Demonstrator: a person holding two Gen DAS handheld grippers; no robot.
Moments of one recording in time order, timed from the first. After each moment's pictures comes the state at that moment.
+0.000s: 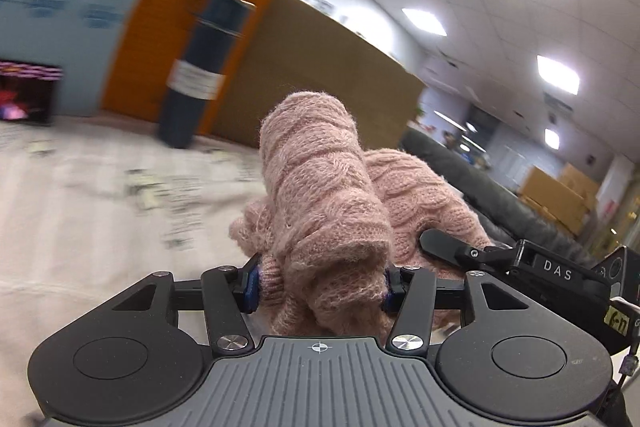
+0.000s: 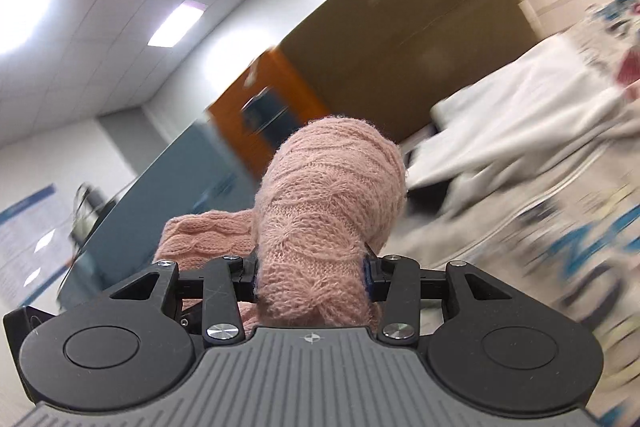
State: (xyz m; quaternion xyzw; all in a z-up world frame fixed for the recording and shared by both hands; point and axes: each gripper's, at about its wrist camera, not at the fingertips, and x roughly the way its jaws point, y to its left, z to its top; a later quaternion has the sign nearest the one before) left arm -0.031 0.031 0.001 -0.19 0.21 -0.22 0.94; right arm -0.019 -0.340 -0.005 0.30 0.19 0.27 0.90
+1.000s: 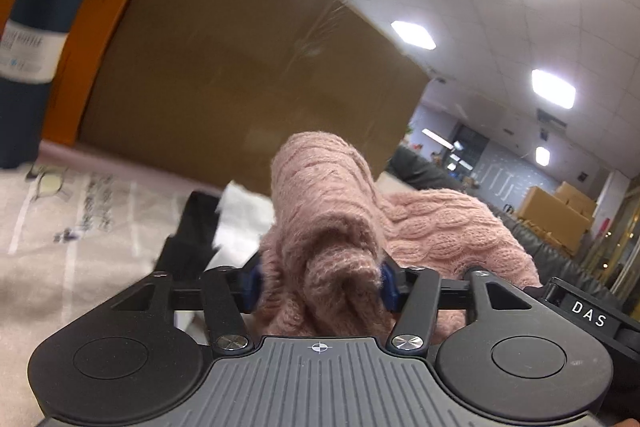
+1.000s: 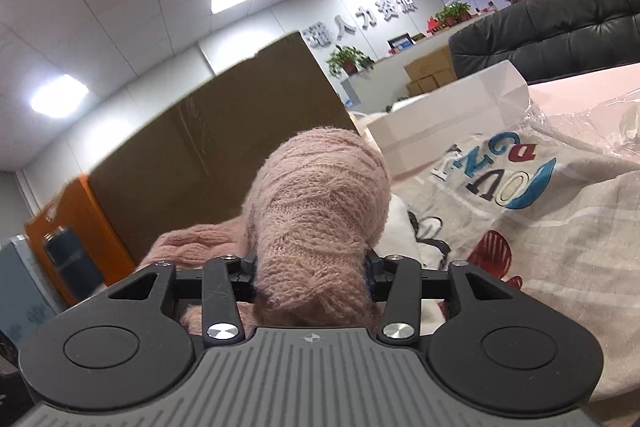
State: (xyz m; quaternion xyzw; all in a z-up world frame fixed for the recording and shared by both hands) left arm 0.129 -0.089 -0.025 -0.21 0.19 -0.21 0.94; right arm 0.101 -0.432 -0.021 0.26 0.11 0.03 0.96
